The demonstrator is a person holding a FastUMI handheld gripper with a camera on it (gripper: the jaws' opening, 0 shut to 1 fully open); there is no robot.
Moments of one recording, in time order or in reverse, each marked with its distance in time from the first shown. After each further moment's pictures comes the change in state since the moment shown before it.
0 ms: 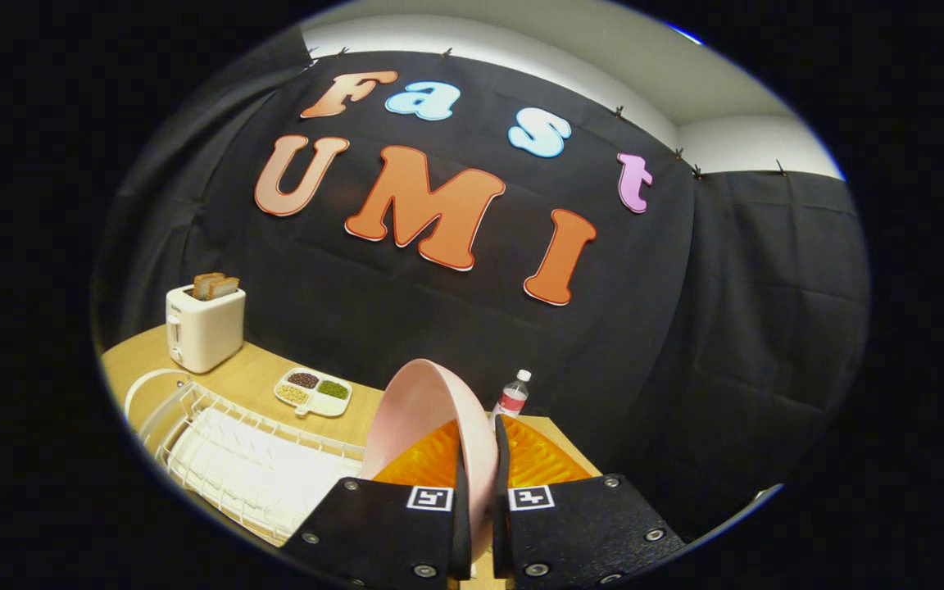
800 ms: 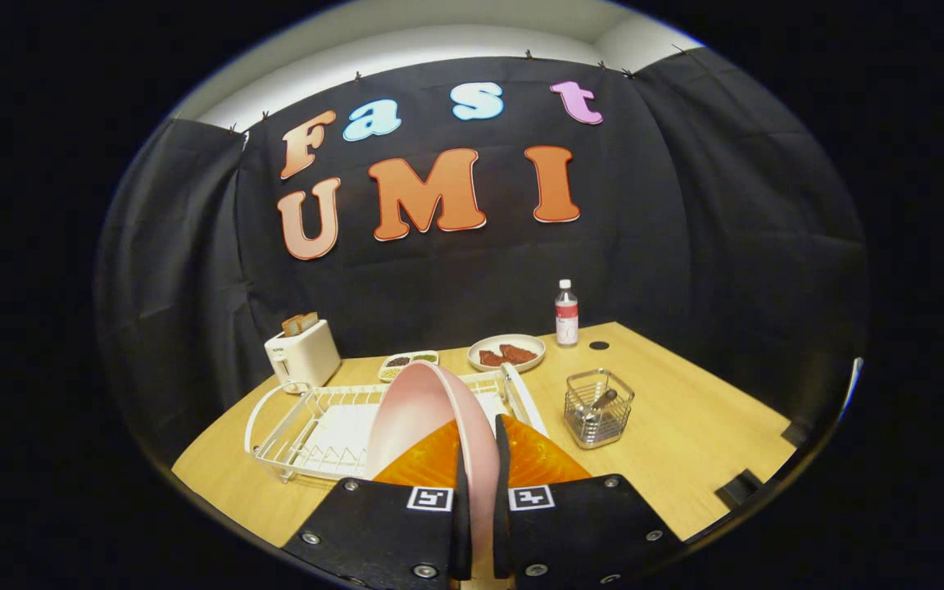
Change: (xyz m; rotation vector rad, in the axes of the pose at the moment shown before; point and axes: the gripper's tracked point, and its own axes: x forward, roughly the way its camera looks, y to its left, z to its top) arm -0.124 0.015 -0.107 0.444 0.156 0.228
